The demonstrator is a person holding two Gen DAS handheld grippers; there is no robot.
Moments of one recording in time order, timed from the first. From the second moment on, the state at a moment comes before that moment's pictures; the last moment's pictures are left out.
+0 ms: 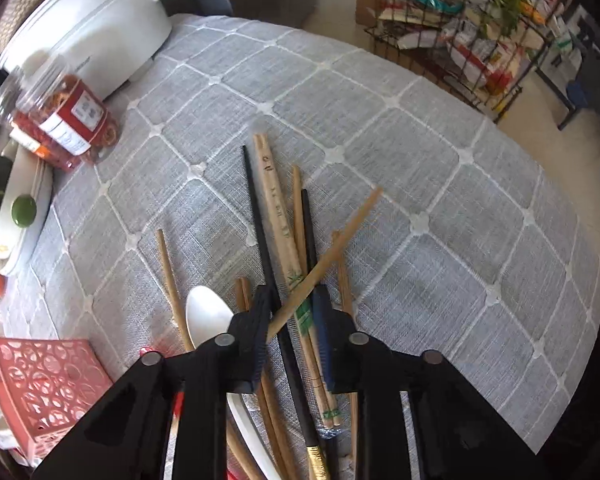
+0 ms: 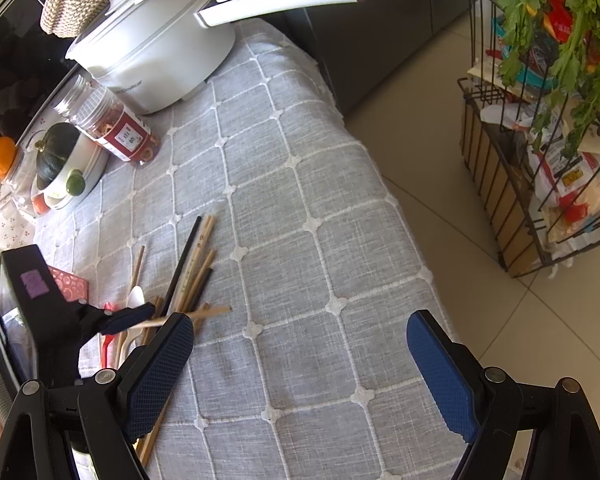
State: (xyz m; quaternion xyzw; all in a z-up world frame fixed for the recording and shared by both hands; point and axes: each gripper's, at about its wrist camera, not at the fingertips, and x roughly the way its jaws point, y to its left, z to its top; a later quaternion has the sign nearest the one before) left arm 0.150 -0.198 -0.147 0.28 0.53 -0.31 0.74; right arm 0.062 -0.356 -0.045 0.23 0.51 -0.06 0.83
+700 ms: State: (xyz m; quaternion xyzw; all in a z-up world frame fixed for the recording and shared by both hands) left arm 0.115 -0.099 -0.069 0.05 0.52 -0.26 0.81; right arm 0.084 -0.332 -0.060 0.26 0.53 0.00 0.81
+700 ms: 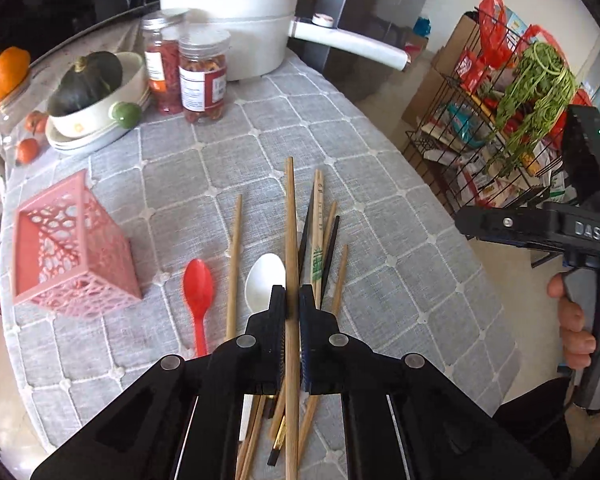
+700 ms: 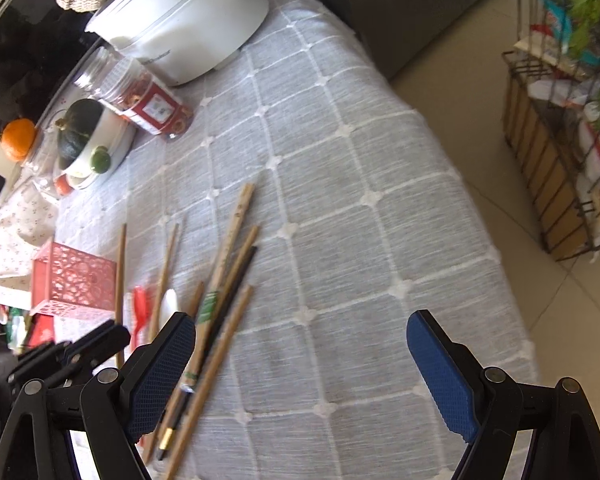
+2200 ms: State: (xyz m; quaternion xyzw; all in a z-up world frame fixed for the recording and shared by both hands) left arm 0.088 0.092 0.001 -0.13 0.30 -0.13 0.94; right arm 0.217 -0.170 -0.121 0.16 0.53 0.06 0.83
